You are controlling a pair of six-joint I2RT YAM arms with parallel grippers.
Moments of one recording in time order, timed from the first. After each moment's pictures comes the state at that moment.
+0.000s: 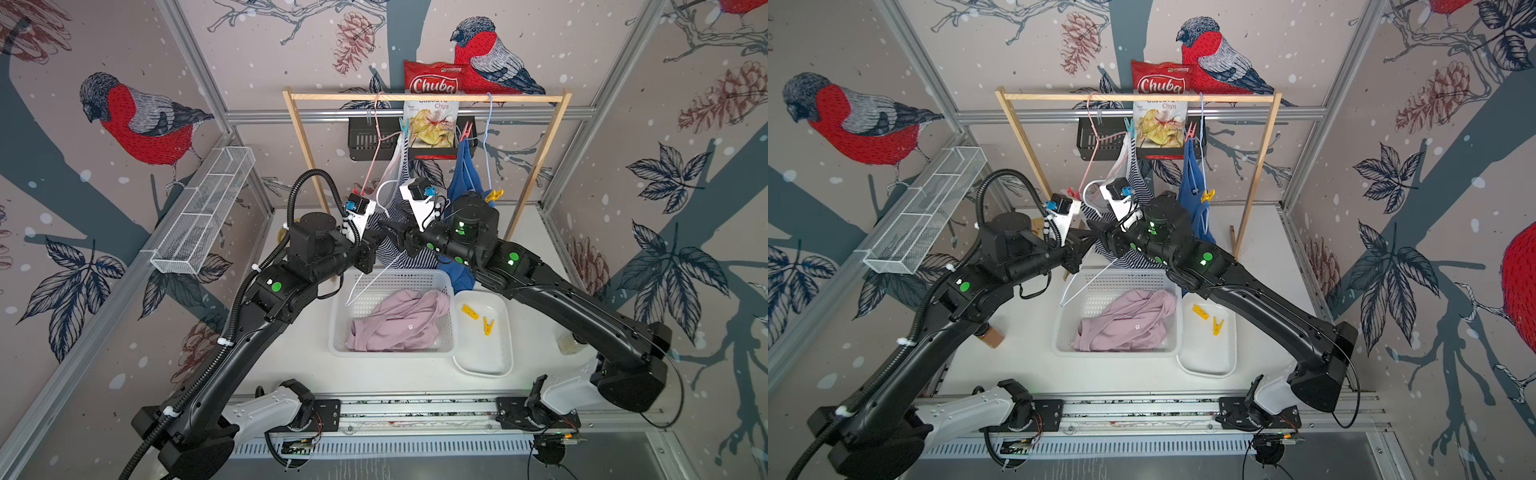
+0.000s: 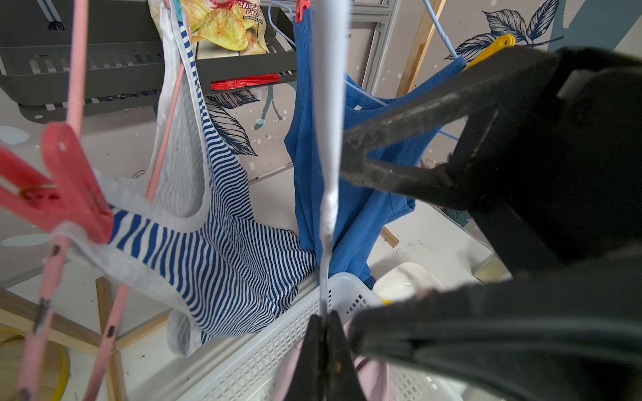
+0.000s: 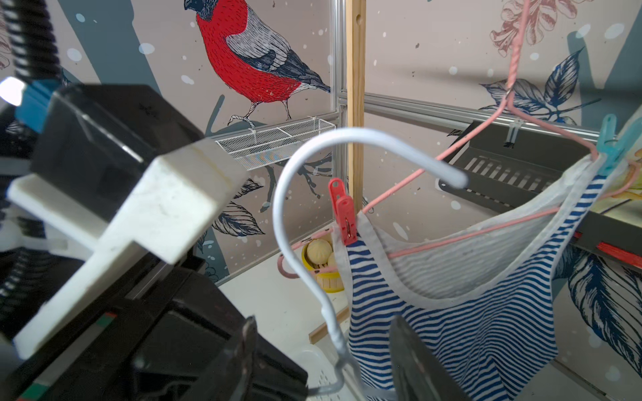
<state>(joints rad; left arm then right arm) -0.59 1.10 1.37 -0.57 0.19 -0.09 0.99 1.47 1.63 -0.25 -0.01 -0.02</state>
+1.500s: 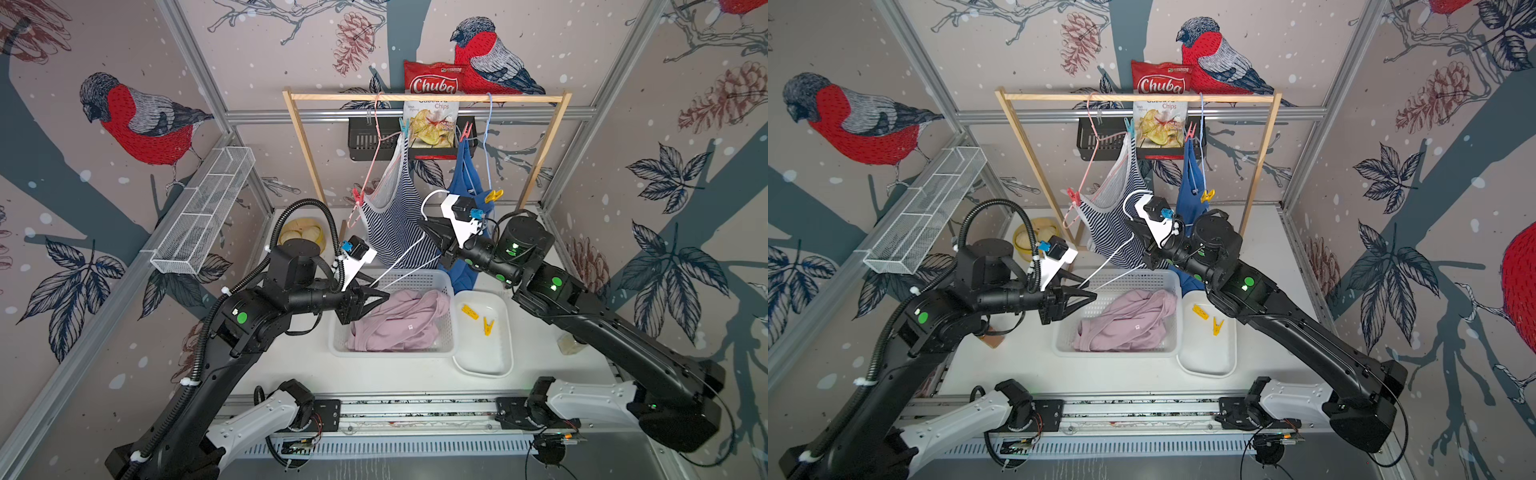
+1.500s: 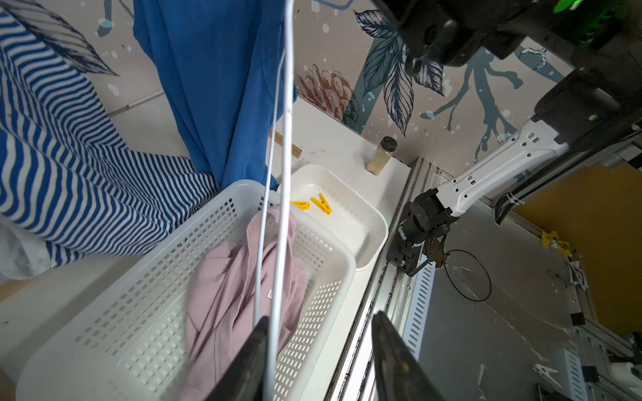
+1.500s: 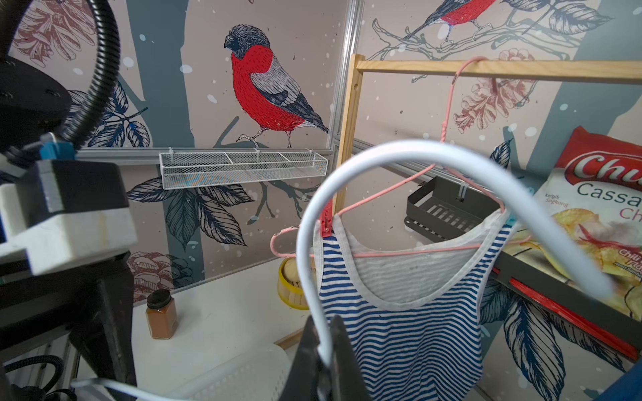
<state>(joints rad) -0.60 0.94 1.34 -0.95 0.54 0.00 0.91 1.19 1.34 -0.10 -0.10 -0.18</state>
